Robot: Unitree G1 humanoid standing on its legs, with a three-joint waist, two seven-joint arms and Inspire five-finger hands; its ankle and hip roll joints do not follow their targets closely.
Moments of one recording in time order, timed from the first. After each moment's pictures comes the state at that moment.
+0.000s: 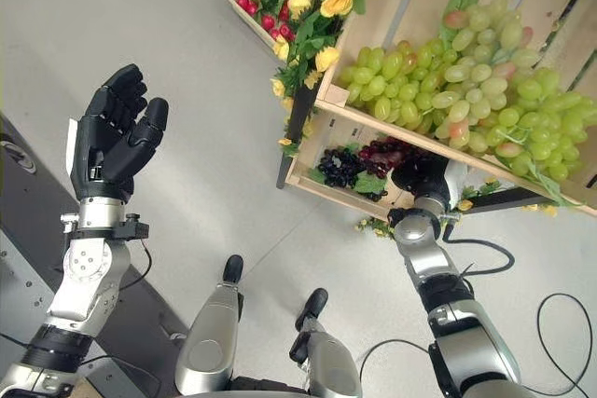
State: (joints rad) left arm -0.13 0.56 -0.09 0.00 -0.45 -0.43 0.23; right arm -0.48 -0.49 0.22 0.63 0.16 0.03 -0.70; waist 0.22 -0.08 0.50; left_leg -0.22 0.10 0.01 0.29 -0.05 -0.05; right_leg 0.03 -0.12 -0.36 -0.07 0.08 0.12
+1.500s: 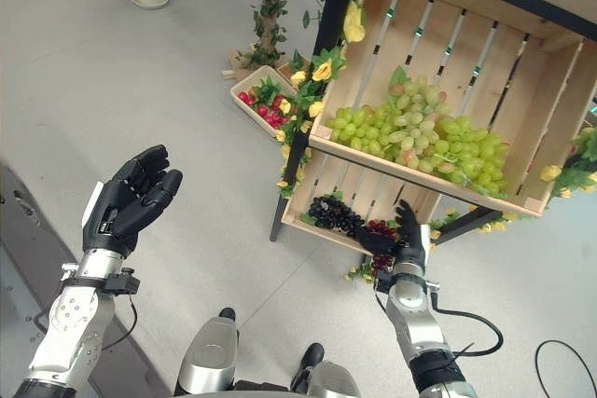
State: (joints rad) left arm 0.13 0.51 -0.01 0.00 -0.47 -0.33 -0.01; right arm -0.05 -0.33 0.12 0.35 0.44 -0.07 -0.21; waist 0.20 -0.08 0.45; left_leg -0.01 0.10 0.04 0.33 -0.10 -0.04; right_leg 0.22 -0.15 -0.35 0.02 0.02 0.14
